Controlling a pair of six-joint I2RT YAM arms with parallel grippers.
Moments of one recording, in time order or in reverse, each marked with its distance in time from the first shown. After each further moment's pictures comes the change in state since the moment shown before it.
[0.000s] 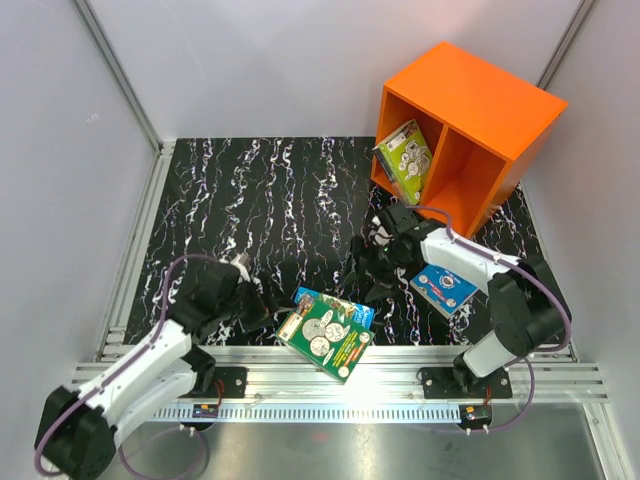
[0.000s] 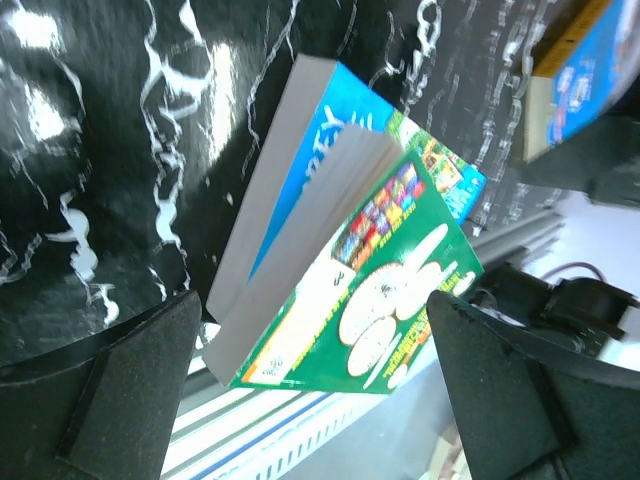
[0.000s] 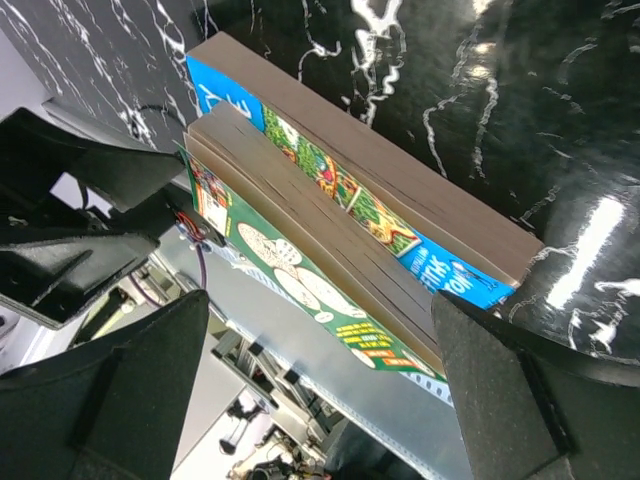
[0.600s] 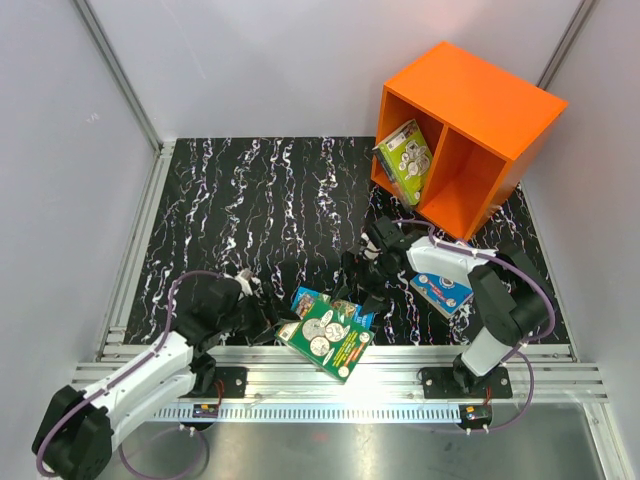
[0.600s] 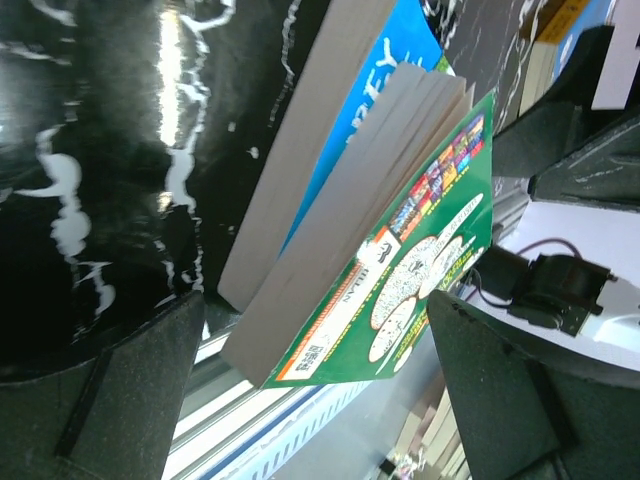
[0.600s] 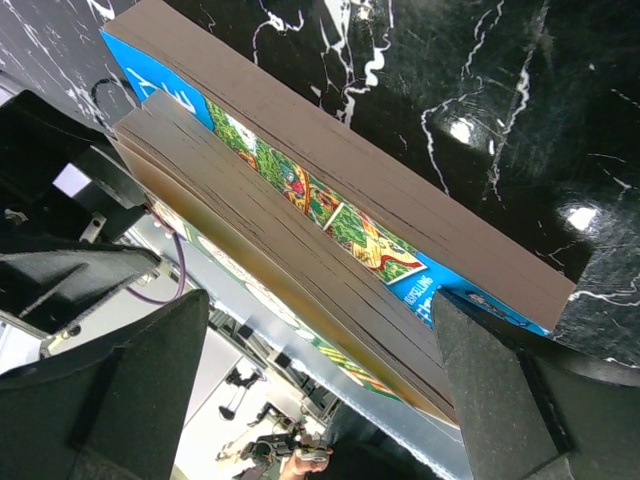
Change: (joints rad) left arm -0.032 -0.103 -0.203 0.145 0.064 -0.134; right arm 0.087 0.093 -0.075 0.125 -0.022 0.041
